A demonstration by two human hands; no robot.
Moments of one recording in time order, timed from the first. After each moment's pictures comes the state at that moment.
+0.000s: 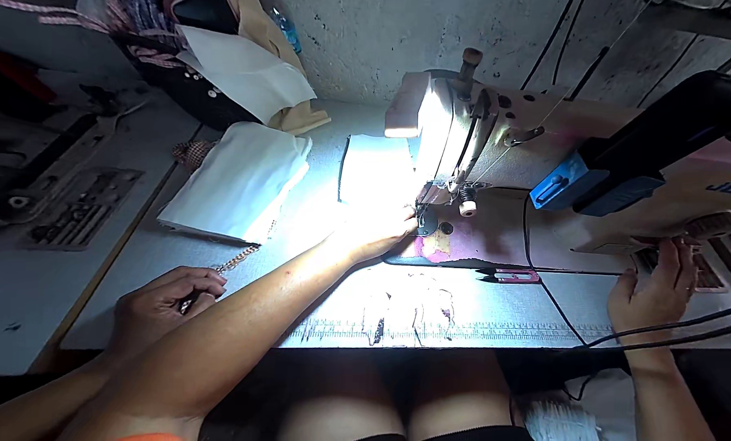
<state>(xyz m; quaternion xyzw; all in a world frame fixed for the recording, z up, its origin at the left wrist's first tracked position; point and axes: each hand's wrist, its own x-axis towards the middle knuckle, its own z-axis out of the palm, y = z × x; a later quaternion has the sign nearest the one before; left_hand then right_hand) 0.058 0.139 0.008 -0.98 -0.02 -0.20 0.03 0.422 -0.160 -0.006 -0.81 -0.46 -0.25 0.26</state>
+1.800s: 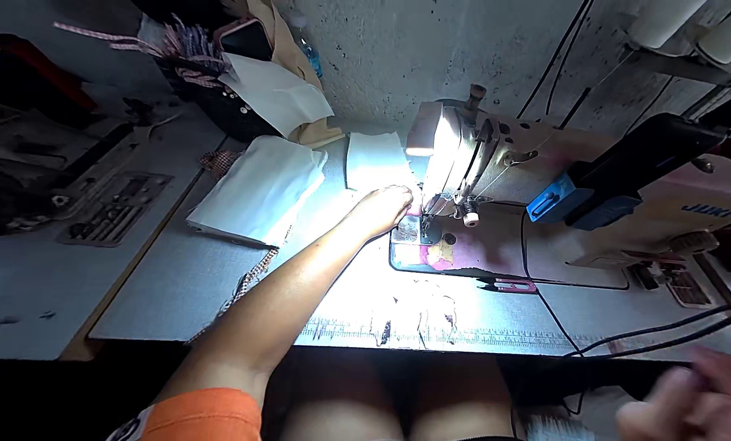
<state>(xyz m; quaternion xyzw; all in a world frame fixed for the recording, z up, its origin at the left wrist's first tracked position) 0.072 0.185 0.016 -0.97 -0.17 -0.16 -0.06 0.275 -0.211 0.068 -0.66 -0.53 -0.33 0.41</state>
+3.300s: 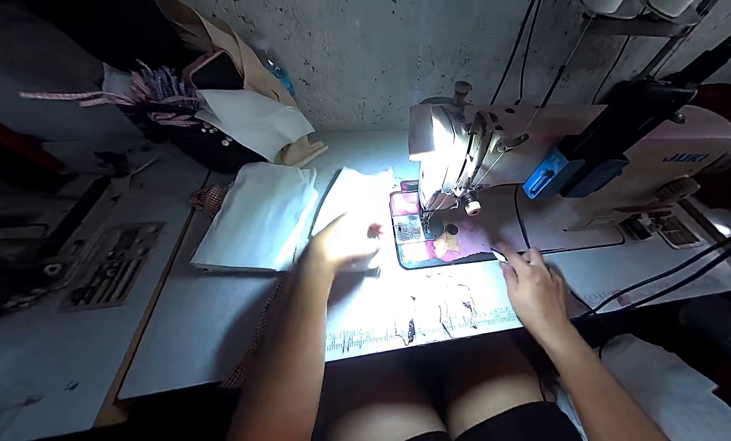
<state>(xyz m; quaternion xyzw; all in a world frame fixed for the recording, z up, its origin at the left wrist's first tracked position) -0.002 0.136 0.075 -0.92 -0.27 -0.07 -0.28 0.231 -0.101 0.017 -0.87 -0.47 -0.05 0.17</state>
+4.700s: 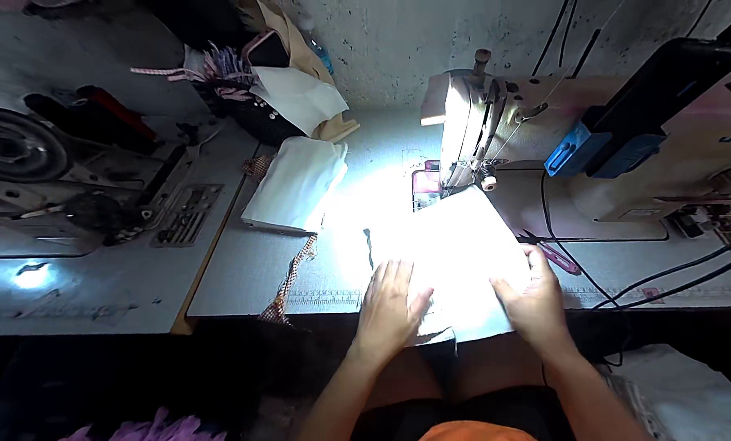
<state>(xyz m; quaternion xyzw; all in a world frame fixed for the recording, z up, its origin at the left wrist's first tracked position) -0.026 -0.032 0.002 -0.86 -0.41 -0.23 -0.20 0.182 -0.122 0.028 -0.74 -0.42 0.16 0.50</state>
